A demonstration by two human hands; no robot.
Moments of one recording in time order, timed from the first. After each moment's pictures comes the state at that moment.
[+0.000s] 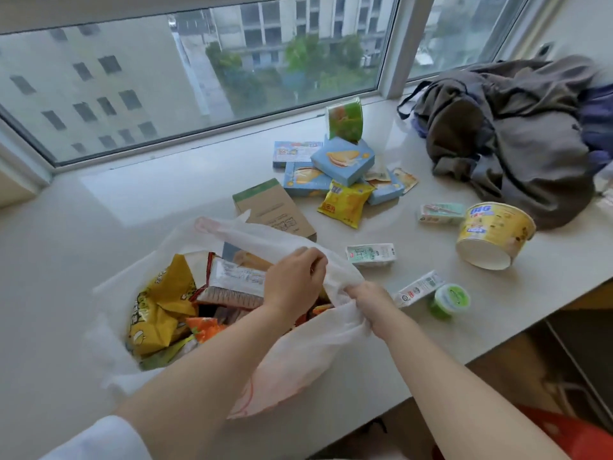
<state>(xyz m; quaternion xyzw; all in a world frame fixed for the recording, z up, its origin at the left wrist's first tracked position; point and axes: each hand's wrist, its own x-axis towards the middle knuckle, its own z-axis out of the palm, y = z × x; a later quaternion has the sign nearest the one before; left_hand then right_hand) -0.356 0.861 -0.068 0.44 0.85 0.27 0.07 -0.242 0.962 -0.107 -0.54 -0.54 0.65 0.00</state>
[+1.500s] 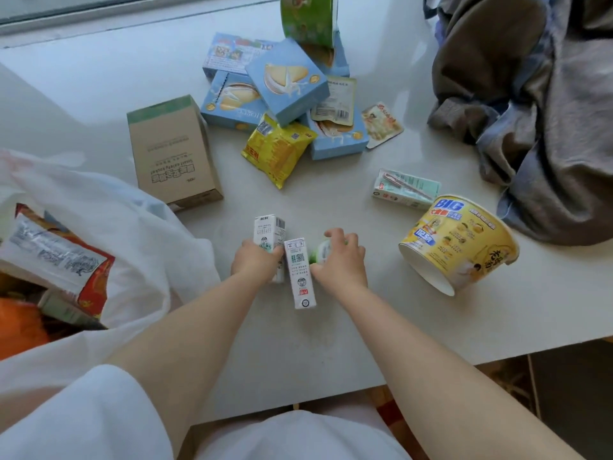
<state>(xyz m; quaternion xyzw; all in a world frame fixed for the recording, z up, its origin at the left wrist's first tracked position) -0.297 1.072 -0.229 -0.08 0.92 0.18 0.34 -0.196 1.188 -0.203 -0.38 -0.83 0.39 -0.14</state>
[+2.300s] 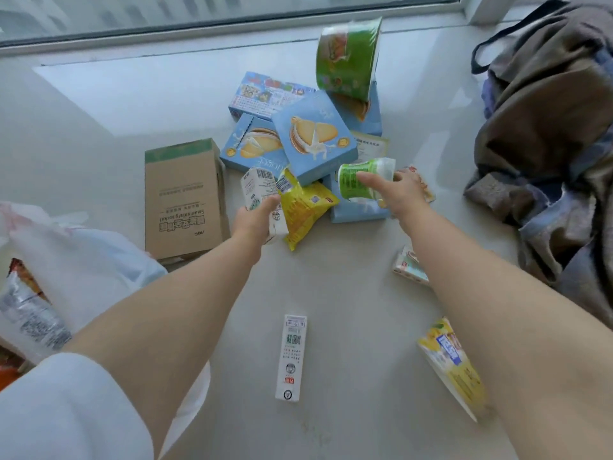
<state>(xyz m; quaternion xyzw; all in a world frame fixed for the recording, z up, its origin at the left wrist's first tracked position) -0.446 1.147 -0.200 -0.26 0.73 0.56 0.30 -0.375 1.387 -0.214 -0.44 -0.73 0.52 -0.04</state>
